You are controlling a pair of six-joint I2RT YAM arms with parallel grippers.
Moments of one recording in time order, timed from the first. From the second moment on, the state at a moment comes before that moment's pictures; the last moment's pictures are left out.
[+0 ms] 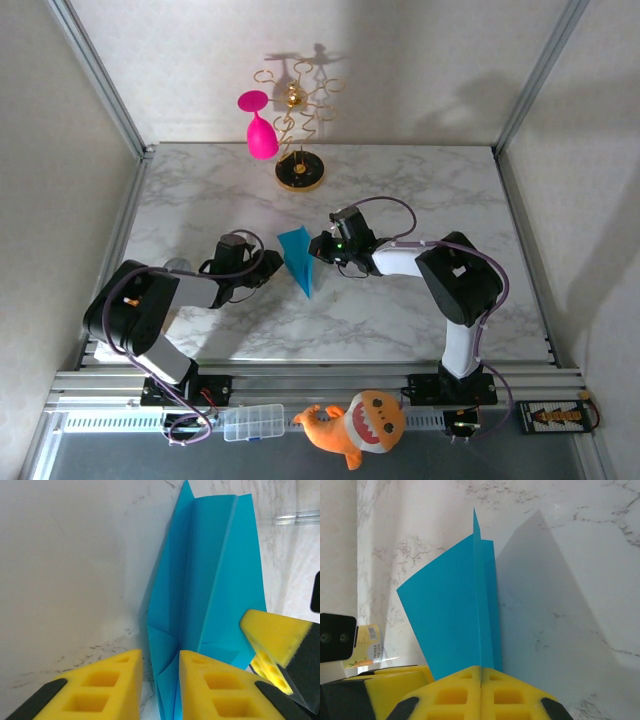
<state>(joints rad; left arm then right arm) -0.35 1.61 0.47 0.47 0.39 -1.08 0.67 1.89 0.97 0.23 -0.36 0.91</state>
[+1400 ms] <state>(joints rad) -0.36 1.72 0.54 0.54 0.46 -1.08 0.67 1.91 0.96 0.13 -0.28 0.88</state>
